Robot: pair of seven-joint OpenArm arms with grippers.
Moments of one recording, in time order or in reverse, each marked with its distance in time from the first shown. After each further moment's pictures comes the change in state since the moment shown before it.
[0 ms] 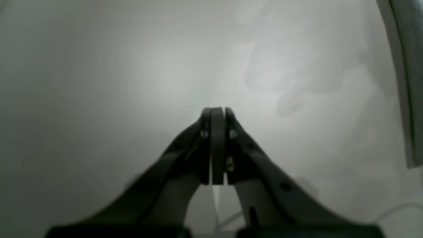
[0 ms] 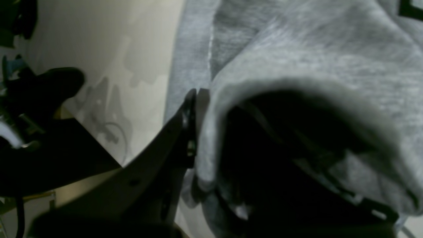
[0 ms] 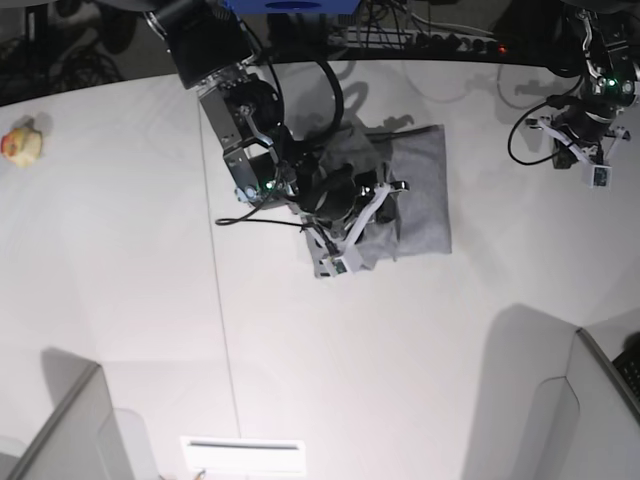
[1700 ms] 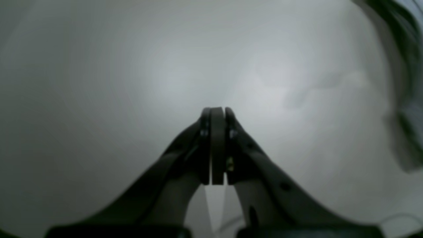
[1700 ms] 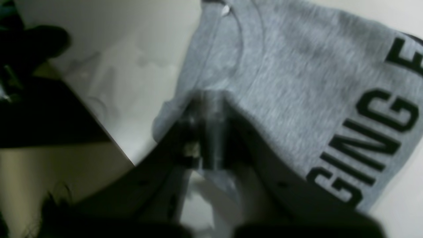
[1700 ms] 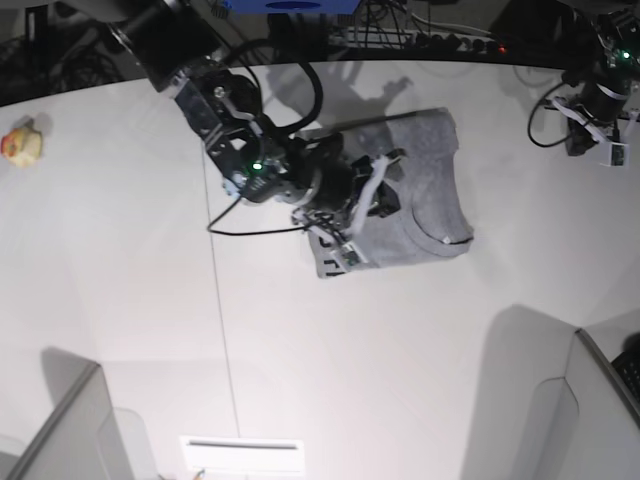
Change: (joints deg) left arm 2.3 6.7 -11.7 4.4 -0.4 -13.8 0.6; right arm 1.4 9.7 -9.4 12.4 1.9 0.1 -0.5
